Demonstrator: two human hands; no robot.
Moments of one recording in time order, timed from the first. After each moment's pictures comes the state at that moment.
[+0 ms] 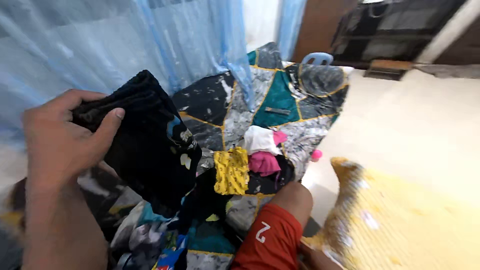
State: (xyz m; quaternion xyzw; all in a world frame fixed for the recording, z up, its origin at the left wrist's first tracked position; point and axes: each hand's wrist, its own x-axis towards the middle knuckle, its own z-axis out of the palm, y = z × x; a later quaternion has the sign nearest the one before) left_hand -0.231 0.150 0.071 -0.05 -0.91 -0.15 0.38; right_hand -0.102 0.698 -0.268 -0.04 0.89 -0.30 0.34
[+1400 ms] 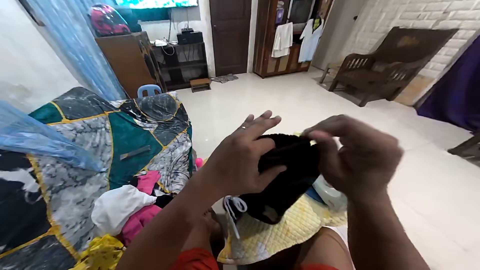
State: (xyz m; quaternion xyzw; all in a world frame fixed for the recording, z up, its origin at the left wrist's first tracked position) left_hand -0.253 0.701 0.041 -0.75 -0.52 -0.37 0.18; right_hand -0.060 0.831 0.064 -0.01 0.84 -0.05 -0.54
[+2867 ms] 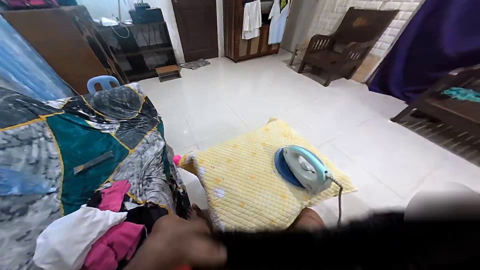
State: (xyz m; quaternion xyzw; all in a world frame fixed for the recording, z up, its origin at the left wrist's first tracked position) left_hand -0.260 0.596 -0.024 -0.71 -0.45 -0.51 -0.18; right_hand 0.117 0.817 -0.002 0.17 0.78 -0.23 -0.56
